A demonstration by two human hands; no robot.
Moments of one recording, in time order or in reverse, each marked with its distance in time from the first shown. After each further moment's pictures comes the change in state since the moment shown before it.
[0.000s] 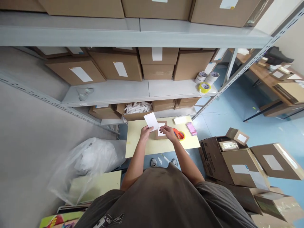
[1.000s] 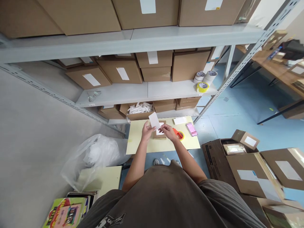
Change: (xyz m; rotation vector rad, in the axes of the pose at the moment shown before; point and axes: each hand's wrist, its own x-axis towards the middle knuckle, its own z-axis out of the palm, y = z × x) left_hand -0.053 0.007 0.055 0.116 0.142 0.170; right_hand -0.029 -0.030 -0.039 0.065 -0.159 -0.139
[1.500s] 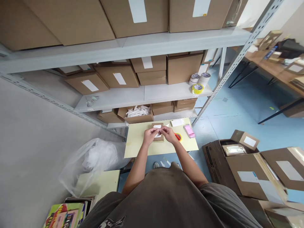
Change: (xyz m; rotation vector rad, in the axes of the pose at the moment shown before) left_hand -0.042 0.029 0.048 0.211 -0.282 0.179; right_hand -0.016 -0.019 -0.027 -0.086 -0.015 -0.149
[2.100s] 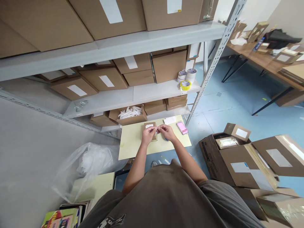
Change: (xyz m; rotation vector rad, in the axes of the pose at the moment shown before) left_hand -0.002 0.001 0.072 0.020 0.005 0.048; right_hand -0.029 -0.020 -0.063 0.051 0.065 0.014
